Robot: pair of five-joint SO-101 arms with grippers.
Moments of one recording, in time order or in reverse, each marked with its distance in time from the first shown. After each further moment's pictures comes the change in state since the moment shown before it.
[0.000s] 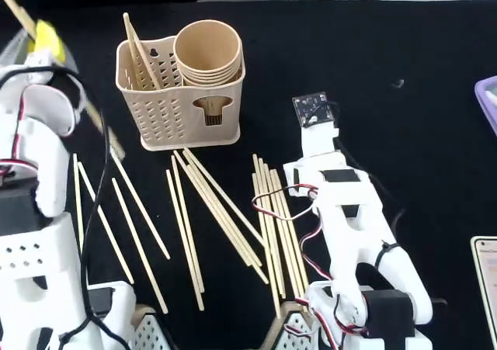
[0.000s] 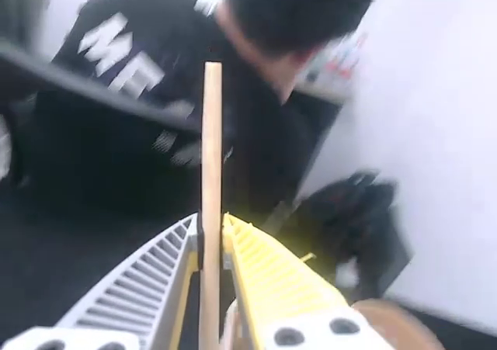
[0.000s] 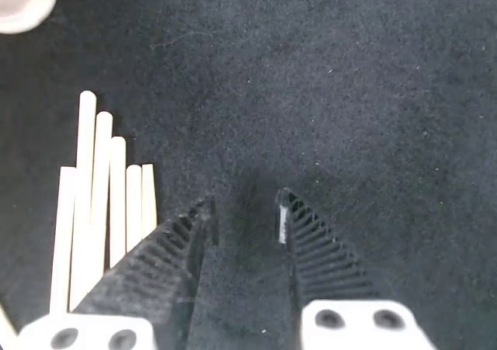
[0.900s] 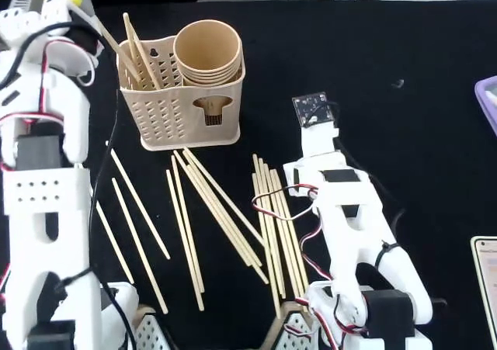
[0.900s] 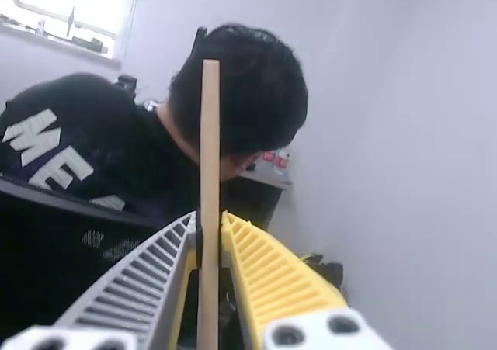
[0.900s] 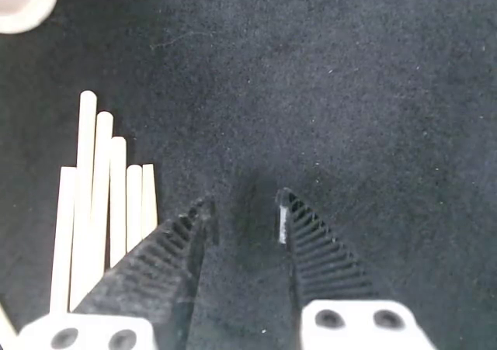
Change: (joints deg) left arm 4.6 14.9 -0.2 -31.1 1.9; right arm 0.0 0.0 0.0 0.0 0.0
